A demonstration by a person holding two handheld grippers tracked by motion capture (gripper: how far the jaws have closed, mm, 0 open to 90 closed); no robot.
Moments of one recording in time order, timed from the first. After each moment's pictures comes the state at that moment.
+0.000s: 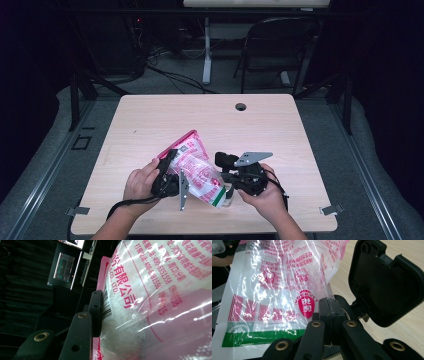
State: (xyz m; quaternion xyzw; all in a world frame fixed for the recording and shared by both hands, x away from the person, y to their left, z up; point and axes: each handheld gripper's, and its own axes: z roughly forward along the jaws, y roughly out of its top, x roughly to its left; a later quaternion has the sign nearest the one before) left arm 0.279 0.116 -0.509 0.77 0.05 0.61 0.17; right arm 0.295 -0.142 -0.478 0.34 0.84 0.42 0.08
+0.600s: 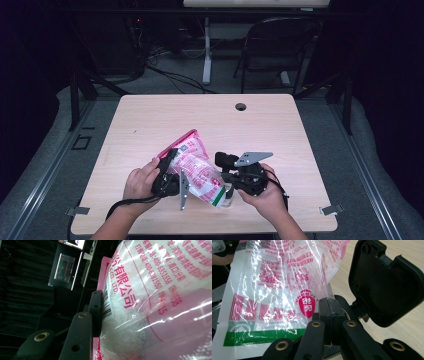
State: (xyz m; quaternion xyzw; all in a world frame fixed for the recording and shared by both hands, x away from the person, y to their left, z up) left arm 0.280 0.115 -0.506 0.77 0.05 0.61 0.17; right arm 0.295 -0.143 -0.478 0.33 0.84 0.42 0.08
